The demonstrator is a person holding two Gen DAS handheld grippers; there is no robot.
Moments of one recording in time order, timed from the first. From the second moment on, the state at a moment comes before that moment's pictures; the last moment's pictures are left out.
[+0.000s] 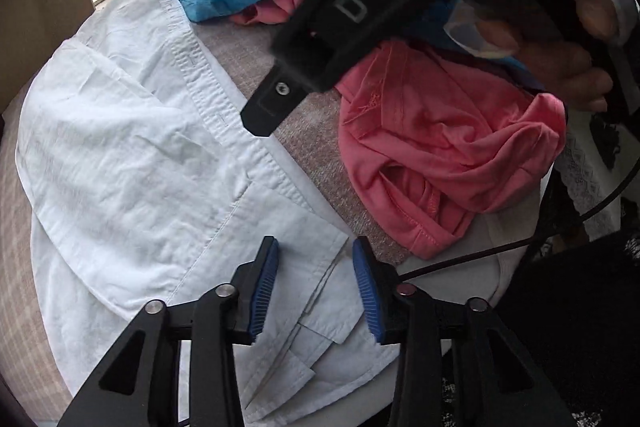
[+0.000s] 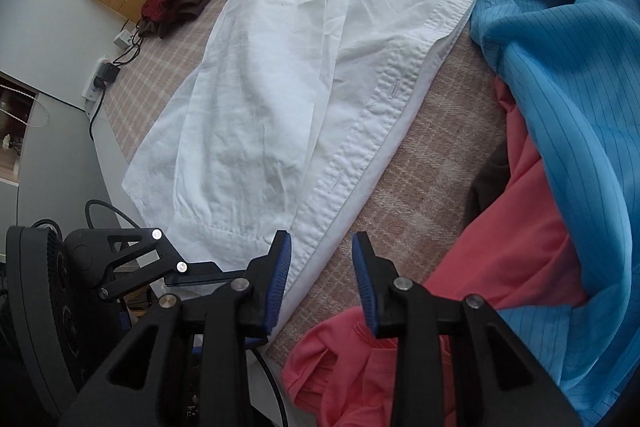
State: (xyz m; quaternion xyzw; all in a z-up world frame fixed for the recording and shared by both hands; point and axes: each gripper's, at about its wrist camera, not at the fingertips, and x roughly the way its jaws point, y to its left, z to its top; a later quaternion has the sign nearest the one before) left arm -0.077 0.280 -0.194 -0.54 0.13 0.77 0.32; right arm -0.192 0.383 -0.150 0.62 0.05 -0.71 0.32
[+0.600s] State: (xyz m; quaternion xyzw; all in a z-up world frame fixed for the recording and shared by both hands) left arm -0.061 0.289 -0.186 -0.51 0.19 0.78 0.31; right arm -0.191 0.386 -0.155 0.63 0.01 -0.71 0.32
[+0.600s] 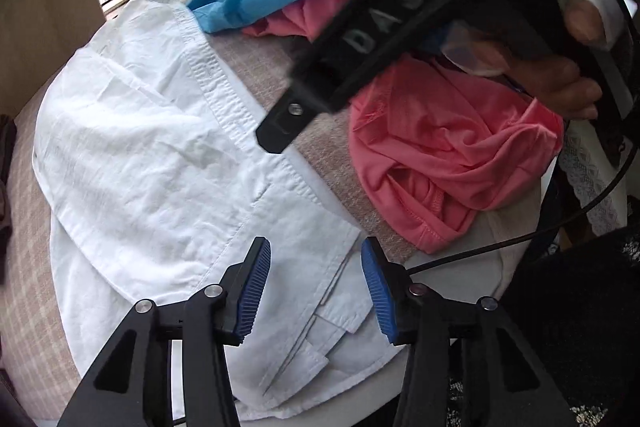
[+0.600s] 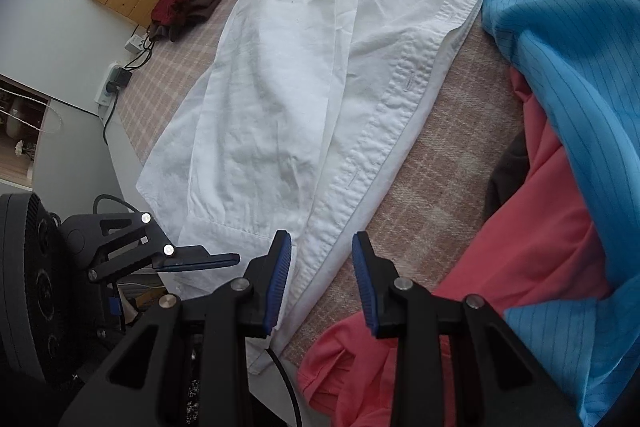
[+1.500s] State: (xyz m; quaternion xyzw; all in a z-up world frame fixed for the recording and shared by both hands) left arm -0.039 0.262 -0.176 -0.53 0.16 0.75 0.37; right arm -0.202 0.380 -0.156 0.63 -0.02 -0.71 0.33
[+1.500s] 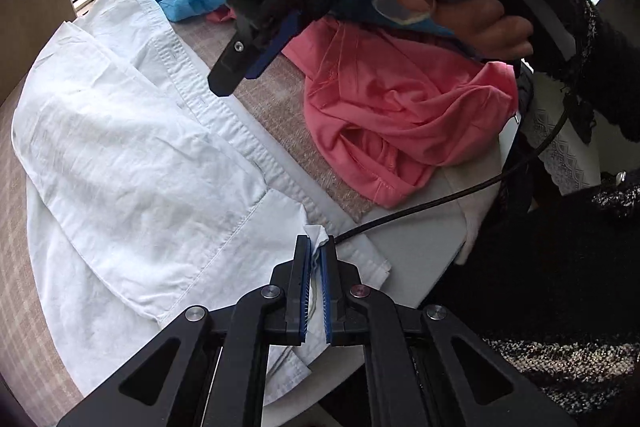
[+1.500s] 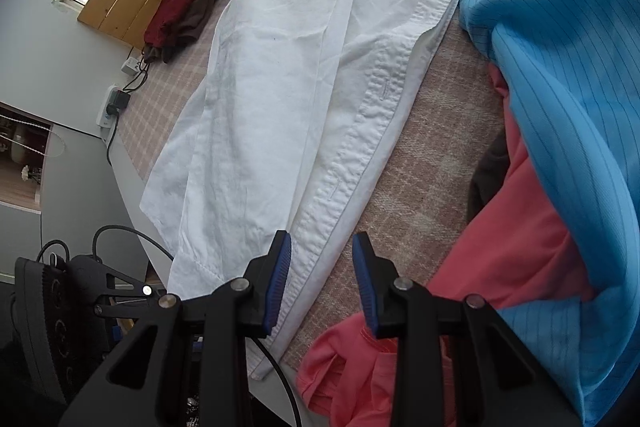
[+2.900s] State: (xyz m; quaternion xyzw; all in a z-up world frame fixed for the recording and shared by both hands) left arm -0.433 0.174 -0.173 -0.54 0.06 0.78 0.32; right arm -0.538 0.294 -0.138 0.57 -0.07 -0.77 0.27
